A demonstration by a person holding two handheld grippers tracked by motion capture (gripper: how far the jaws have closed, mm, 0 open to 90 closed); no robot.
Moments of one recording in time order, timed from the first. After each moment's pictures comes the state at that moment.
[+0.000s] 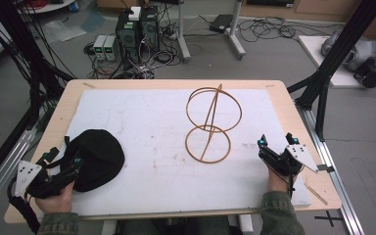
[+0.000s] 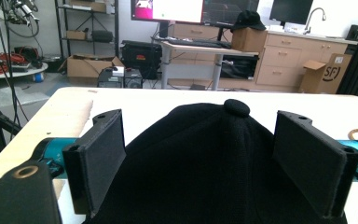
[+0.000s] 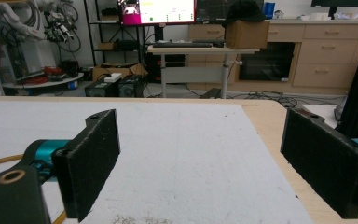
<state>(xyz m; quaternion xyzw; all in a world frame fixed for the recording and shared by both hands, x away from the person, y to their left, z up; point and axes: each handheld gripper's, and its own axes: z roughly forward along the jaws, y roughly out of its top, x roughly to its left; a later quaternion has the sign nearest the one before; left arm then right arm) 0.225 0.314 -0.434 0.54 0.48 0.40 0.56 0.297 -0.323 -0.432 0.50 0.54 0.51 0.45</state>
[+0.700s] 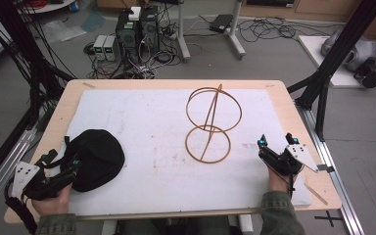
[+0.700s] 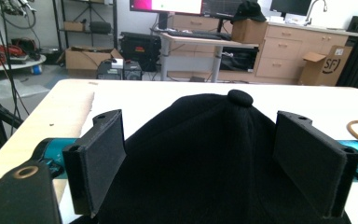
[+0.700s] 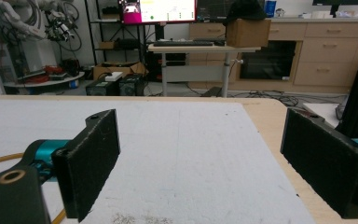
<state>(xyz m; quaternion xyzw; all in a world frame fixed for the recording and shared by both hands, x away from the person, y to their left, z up) 0.221 0.320 -0.433 0.55 0.49 0.39 0.55 0.298 -0.324 -0.433 0.50 0.54 0.51 0.45</state>
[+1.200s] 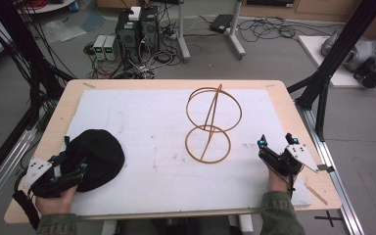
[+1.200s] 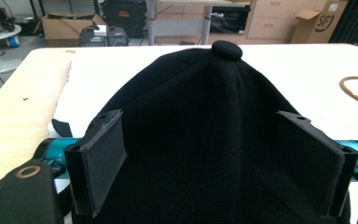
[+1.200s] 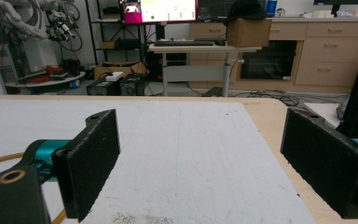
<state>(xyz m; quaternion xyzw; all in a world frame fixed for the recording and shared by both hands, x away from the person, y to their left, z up) 0.230 0.312 -0.437 0.61 0.49 0.35 0.51 0.298 -0.324 -0.433 0.50 0.54 0.51 0.45</state>
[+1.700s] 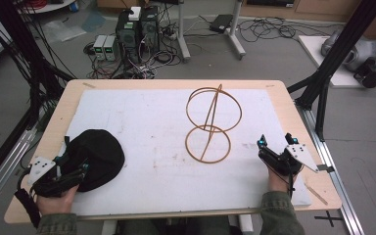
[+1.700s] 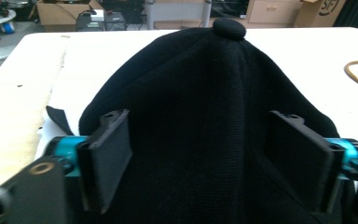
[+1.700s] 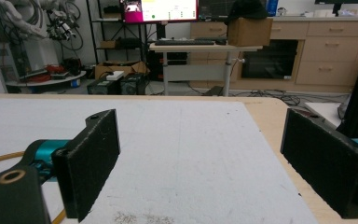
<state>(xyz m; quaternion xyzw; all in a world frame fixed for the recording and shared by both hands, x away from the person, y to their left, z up) 0.234 0.309 -0.439 0.63 0.50 0.33 0.49 0.298 -0.324 -0.434 0.50 0.54 0.51 0.45</state>
